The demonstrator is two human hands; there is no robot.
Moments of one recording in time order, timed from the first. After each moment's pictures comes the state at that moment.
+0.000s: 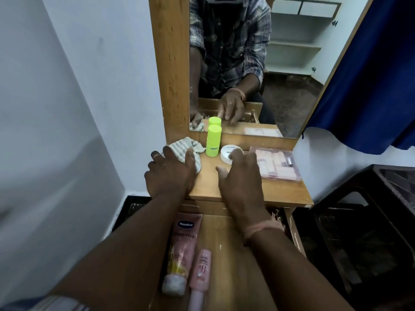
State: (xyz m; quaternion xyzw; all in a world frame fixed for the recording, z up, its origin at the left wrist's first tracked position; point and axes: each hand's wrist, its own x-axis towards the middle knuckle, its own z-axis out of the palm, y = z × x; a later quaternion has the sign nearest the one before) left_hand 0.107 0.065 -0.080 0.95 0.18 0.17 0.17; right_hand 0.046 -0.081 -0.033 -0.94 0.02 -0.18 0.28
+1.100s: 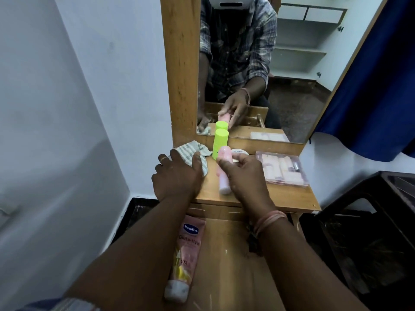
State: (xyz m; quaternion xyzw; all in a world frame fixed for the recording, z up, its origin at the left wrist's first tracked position) left_hand 0.107 0.066 -0.083 0.96 0.18 0.16 0.16; right_hand 0.065 -0.077 -0.021 -0.80 0.07 -0.09 0.59
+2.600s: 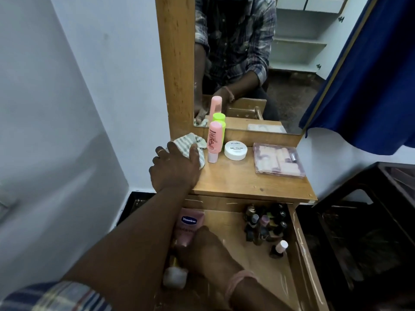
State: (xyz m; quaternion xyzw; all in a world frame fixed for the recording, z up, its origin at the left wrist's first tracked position) left_hand 0.106 0.065 -0.081 0.96 0.19 0.16 0.16; right_hand -0.036 -0.022 -0.101 -0.87 0.10 0.27 0.41
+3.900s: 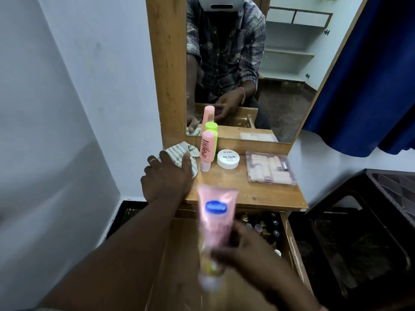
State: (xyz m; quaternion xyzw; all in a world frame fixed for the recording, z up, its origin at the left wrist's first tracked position) left_hand 0.106 0.066 -0.079 0.95 0.18 0.16 0.17; right_hand -0.058 -0.112 -0.044 -0.76 0.04 0.21 0.61
